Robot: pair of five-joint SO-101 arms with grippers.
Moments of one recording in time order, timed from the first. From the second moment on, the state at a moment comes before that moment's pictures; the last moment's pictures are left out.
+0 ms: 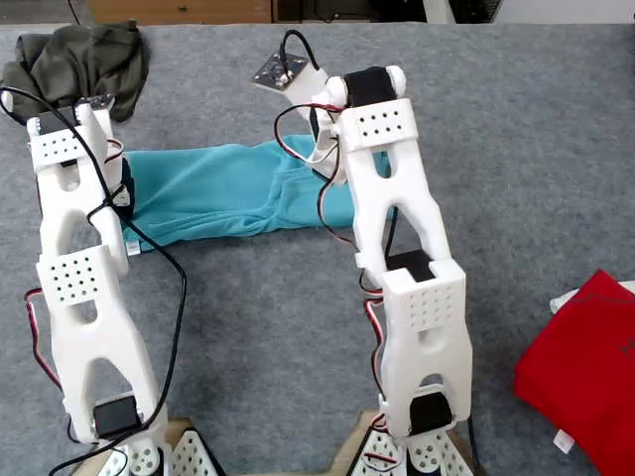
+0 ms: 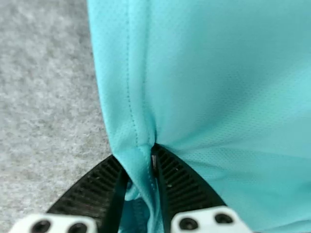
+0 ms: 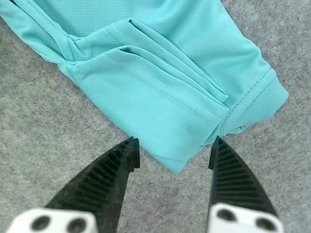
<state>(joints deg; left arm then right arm) -22.4 62.9 -61.5 99.8 -19.5 -17.5 38.5 -51.5 101.2 30.4</state>
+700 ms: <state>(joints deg) -42.6 63.6 -84.1 100.2 -23.3 -13.6 38.5 -51.5 101.2 30.4</state>
